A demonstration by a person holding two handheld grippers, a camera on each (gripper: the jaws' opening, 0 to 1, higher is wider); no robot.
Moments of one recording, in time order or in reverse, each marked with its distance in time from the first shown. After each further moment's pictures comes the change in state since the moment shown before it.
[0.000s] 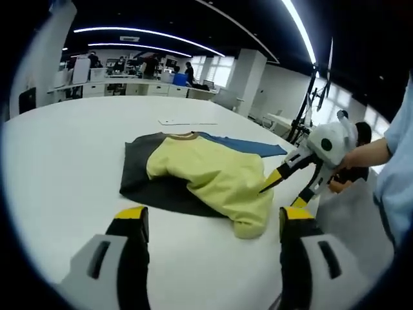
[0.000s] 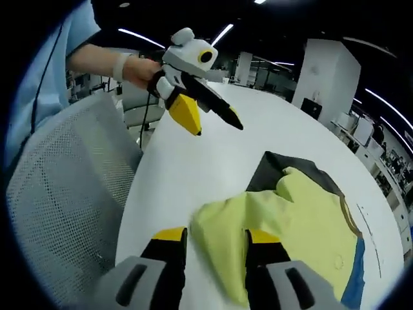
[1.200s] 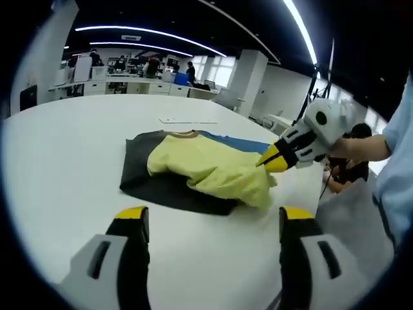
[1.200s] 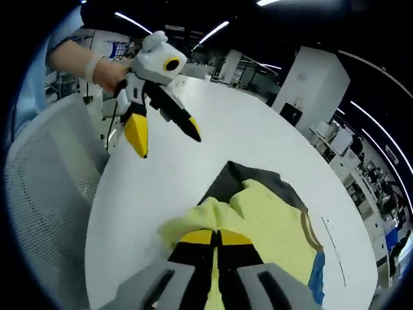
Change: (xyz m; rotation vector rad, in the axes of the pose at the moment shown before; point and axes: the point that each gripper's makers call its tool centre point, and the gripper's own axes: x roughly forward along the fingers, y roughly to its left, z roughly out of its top) left arm 0.000 0.001 -0.004 -0.022 -0.006 0.001; right arm -0.036 -0.077 0.037 -0.072 0.003 -0.233
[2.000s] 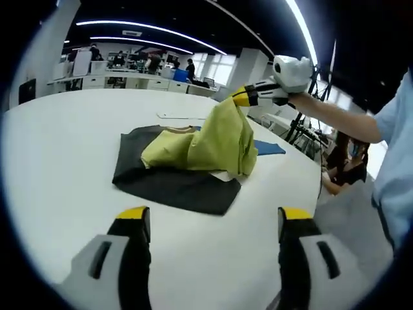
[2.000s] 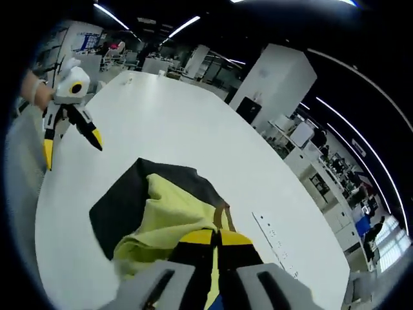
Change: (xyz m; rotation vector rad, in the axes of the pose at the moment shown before) left arm 0.007 0.001 -0.008 -0.031 0.015 -0.015; right arm -0.009 -0.163 -0.029 0.092 0.080 -0.249
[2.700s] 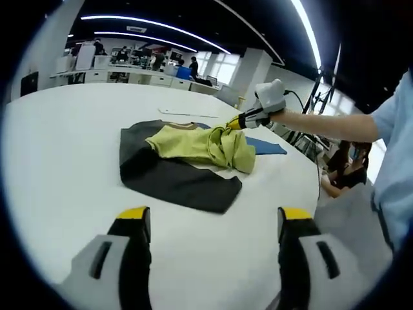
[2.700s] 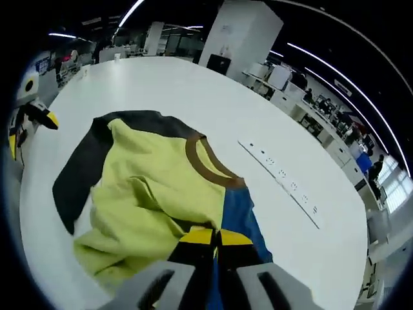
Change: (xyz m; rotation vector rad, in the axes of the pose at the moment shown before) left arm 0.005 0.000 -0.006 -0.032 0.008 0.001; right arm 0.041 -0.010 -0.121 0.232 0.252 -0.026
